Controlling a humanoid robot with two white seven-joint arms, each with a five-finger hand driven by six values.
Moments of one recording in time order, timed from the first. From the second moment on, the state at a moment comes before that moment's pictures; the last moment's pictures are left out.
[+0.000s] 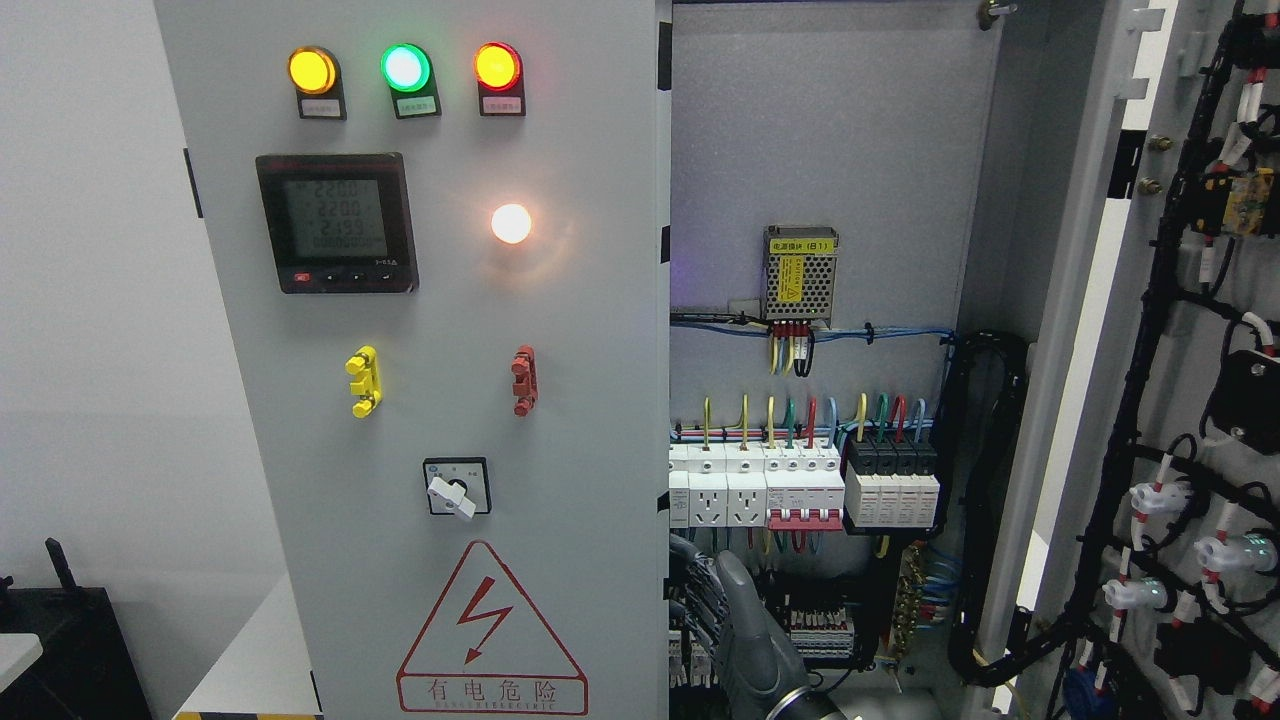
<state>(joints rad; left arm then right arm) 0.05 -0.04 0.09 0.00 -0.08 -0.04 -0.28 -0.53 -0.10 0.45 -1.44 -0.52 0.07 0.08</state>
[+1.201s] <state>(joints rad) 0.05 -0.04 0.09 0.00 -0.08 -0.04 -0.28 -0.58 -0.13 0.46 -1.38 -0.56 0.07 0.18</state>
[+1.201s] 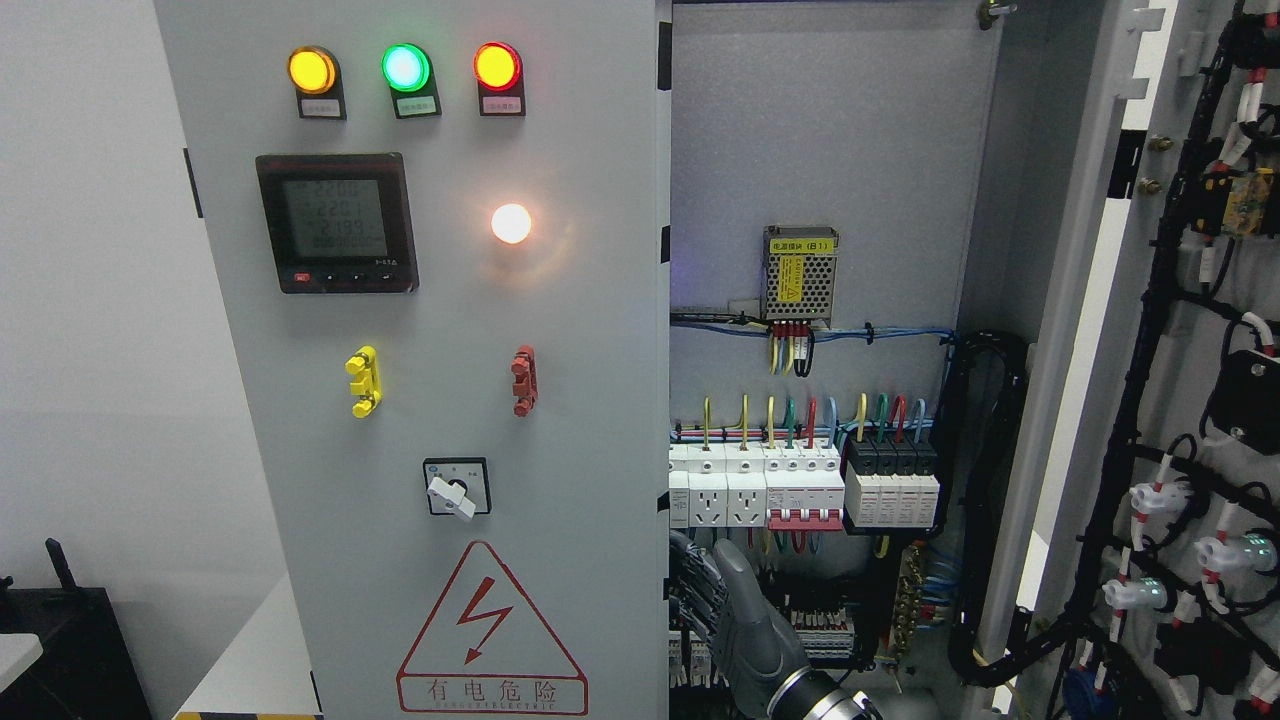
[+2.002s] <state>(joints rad) 0.05 -0.04 0.09 0.00 -0.08 -0.04 -0.28 -0.60 -0.15 0.46 -1.38 -0.61 0.11 0.26</state>
